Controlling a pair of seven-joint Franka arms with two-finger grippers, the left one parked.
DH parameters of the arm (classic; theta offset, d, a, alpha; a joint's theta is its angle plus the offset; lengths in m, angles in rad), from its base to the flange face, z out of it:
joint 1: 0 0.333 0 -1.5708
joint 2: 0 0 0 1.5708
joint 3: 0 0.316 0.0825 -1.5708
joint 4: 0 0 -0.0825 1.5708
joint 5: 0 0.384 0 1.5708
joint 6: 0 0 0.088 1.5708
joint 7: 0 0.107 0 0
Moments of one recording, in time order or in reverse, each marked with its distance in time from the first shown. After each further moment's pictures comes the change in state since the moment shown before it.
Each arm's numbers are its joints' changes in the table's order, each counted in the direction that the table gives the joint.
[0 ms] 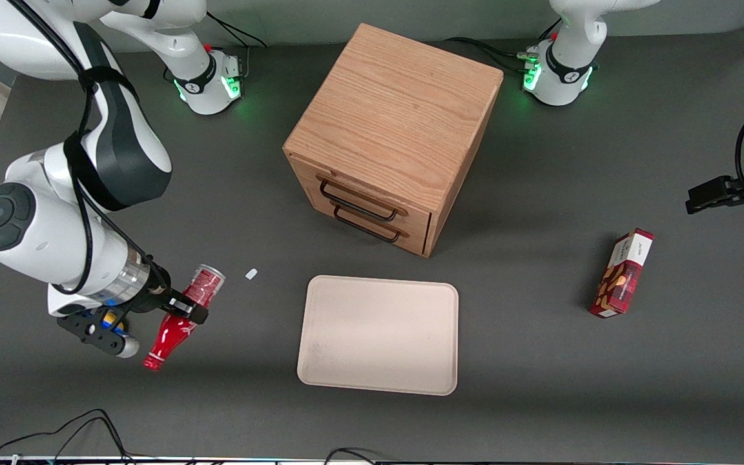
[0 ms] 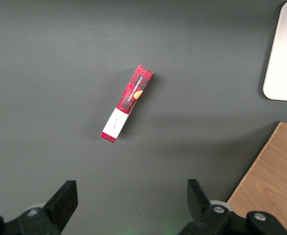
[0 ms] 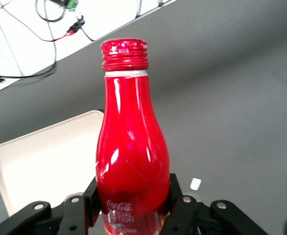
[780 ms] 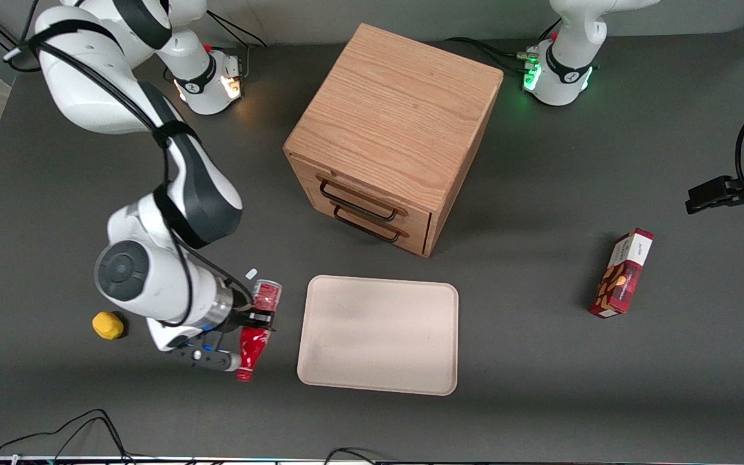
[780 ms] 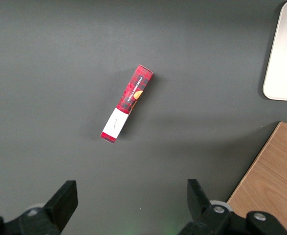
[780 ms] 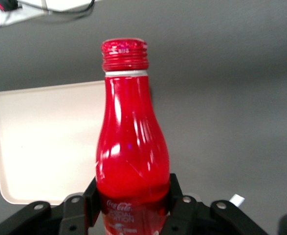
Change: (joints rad) arm 0.139 0.252 0.005 -0.148 -0.005 0.038 -0.153
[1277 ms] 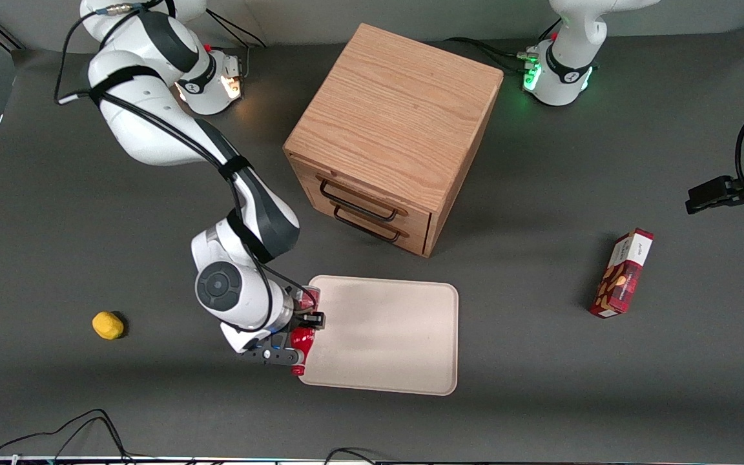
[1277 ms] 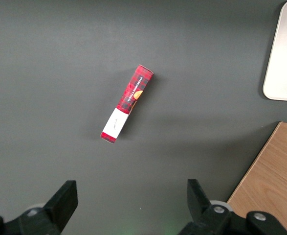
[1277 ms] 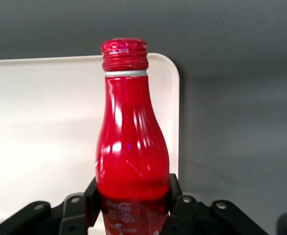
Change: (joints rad) arm 0.077 0.167 -0.021 -0.003 -0.043 0.166 -0.001
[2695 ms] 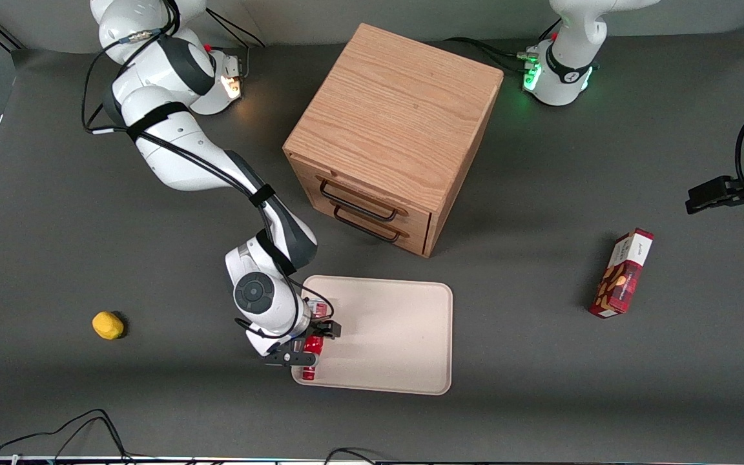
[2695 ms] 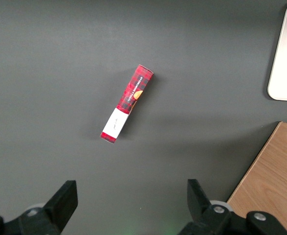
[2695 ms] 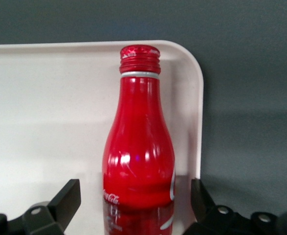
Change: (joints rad) arm 0.030 0.119 -0.039 0.011 -0.070 0.174 0.010
